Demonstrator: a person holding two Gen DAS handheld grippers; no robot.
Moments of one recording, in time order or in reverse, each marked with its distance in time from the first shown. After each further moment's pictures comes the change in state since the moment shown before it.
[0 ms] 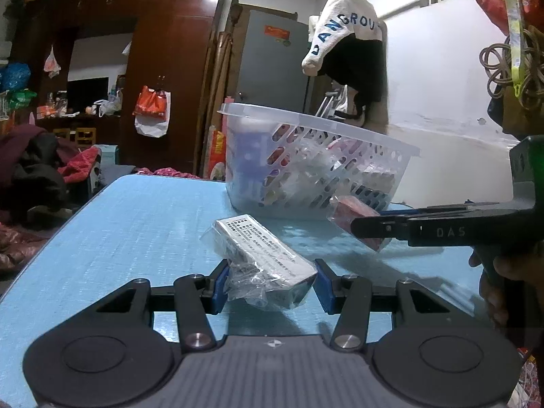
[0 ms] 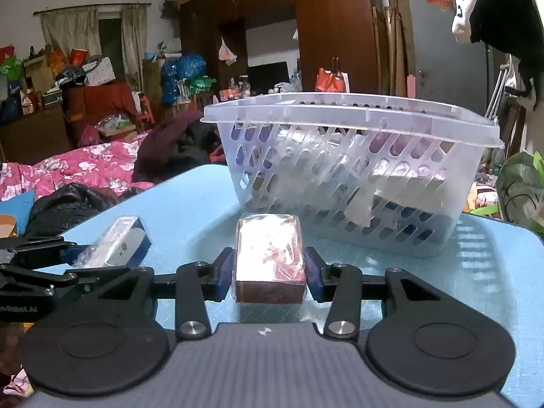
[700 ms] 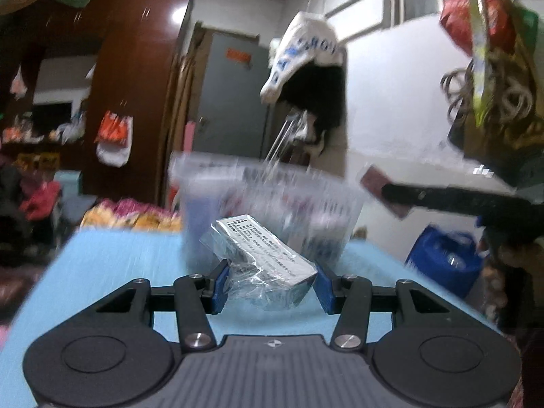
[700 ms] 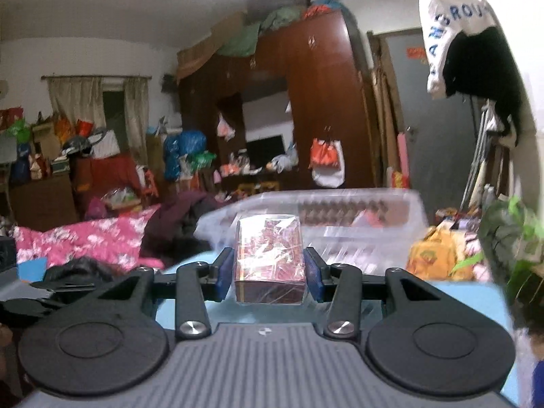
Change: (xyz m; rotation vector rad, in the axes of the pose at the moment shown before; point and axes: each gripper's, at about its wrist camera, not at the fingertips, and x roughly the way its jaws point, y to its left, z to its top) left arm -0.005 -0.016 0.060 0.040 -0.103 -0.150; right arm -0.071 -0.042 0.040 0.063 -0.274 0.008
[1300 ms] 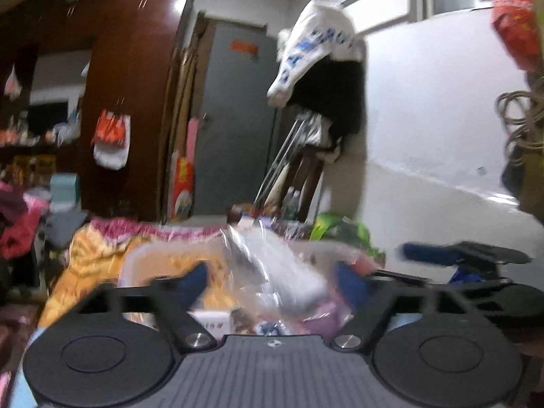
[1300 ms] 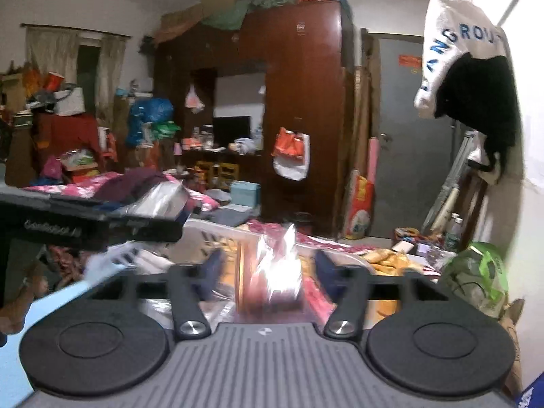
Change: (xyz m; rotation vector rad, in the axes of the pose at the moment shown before) left arm 0.155 0.005 0.106 -0.028 0.086 0.049; right arm 0.103 -0.035 0.050 -0.150 0.096 -0.152
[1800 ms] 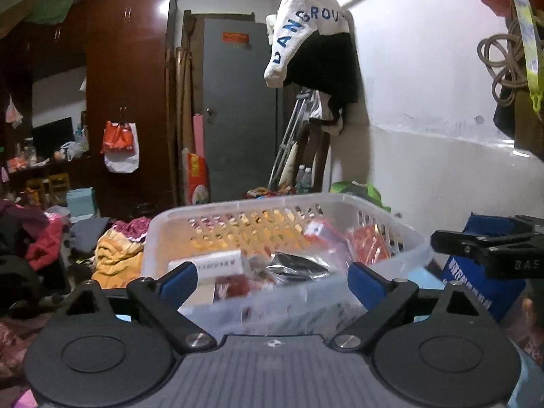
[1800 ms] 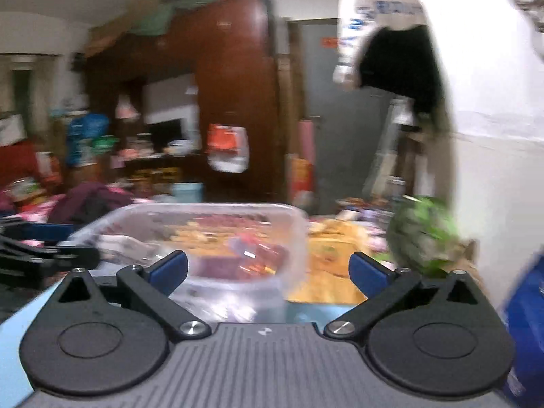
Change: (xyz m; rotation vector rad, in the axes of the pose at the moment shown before) left arm -0.050 -0.021 -0.027 0.155 0.042 0.079; right arm -0.060 -0.008 -0.035 0.180 0.014 -0.237
